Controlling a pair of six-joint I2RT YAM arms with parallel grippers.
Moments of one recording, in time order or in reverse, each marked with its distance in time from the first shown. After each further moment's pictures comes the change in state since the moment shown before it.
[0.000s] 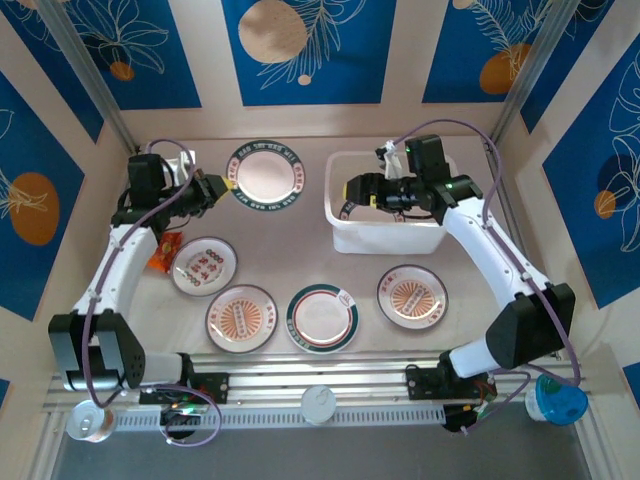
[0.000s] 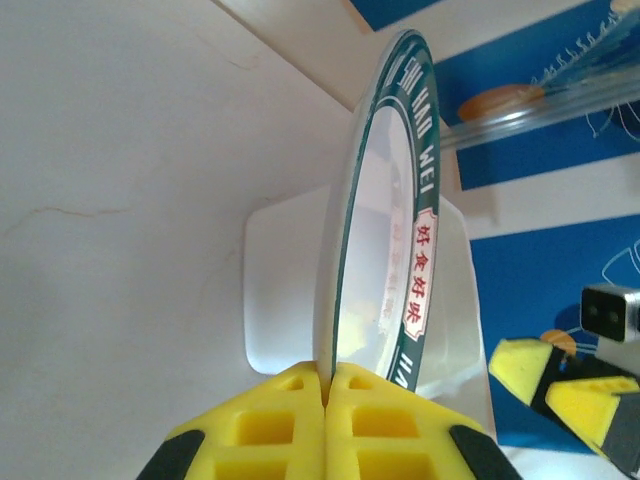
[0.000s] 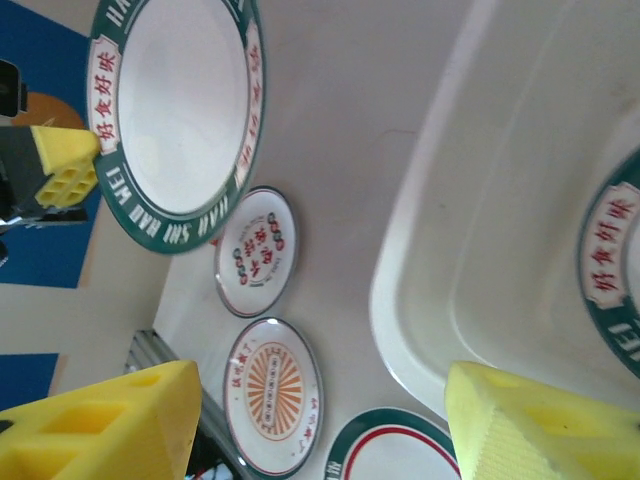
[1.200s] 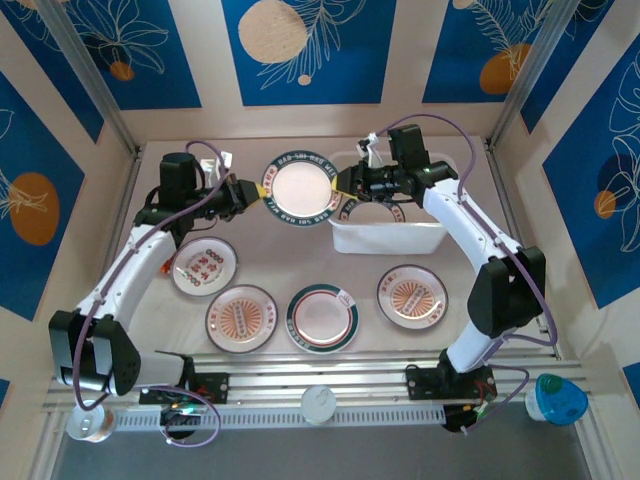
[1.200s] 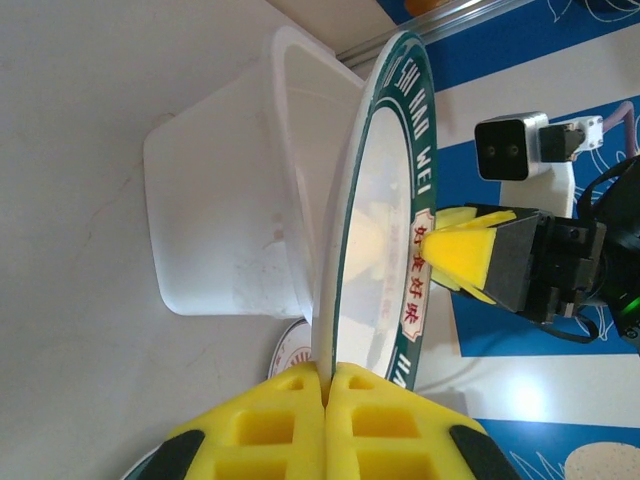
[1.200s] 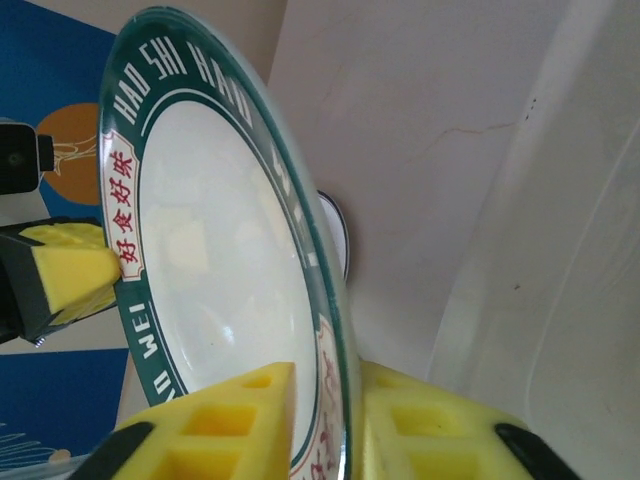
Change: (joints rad) left arm -0.198 0.010 0.018 0.023 0.003 -0.046; right arm 0.013 0.194 0.097 0.097 -0.131 0.091
